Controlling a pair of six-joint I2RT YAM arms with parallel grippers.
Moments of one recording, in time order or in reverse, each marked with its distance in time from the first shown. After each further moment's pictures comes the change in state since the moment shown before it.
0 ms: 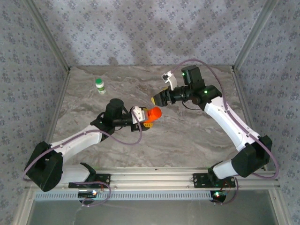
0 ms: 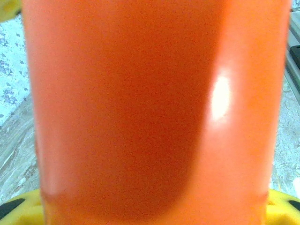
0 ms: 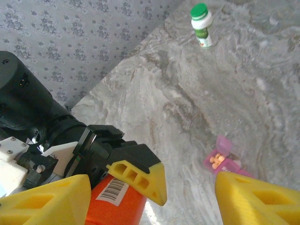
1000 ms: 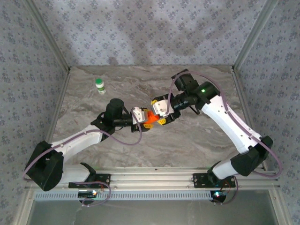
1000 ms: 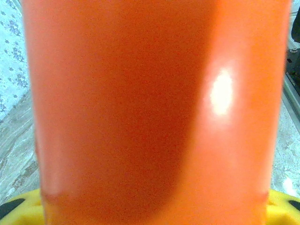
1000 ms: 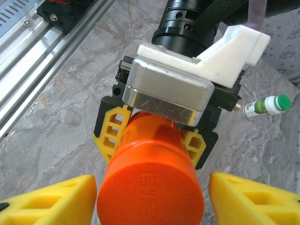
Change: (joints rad) left arm 0.000 0.006 0.000 0.007 0.046 0.000; right arm 0.158 0.035 0.194 -0.509 0.066 -1.431
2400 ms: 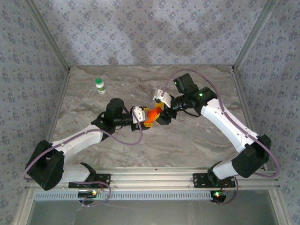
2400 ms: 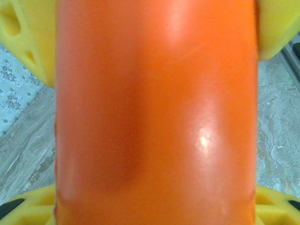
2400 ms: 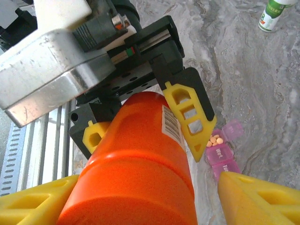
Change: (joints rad) left arm 0.002 0.010 0.003 0.016 -0.042 0.025; right arm -0.057 -0.032 -0.204 0.243 -0.051 0.772
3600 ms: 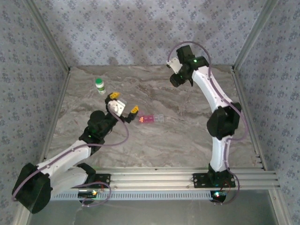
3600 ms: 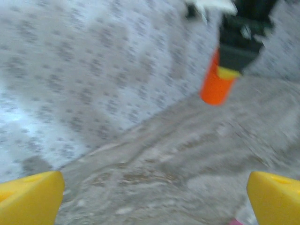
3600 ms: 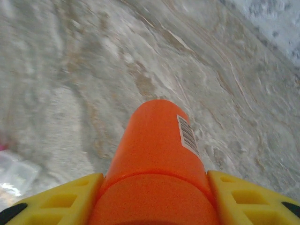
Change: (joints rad) left arm 0.049 -0.310 -0.248 0.341 -0.696 -0.343; right arm -0.237 0.626 0.743 -0.248 0.721 0.197
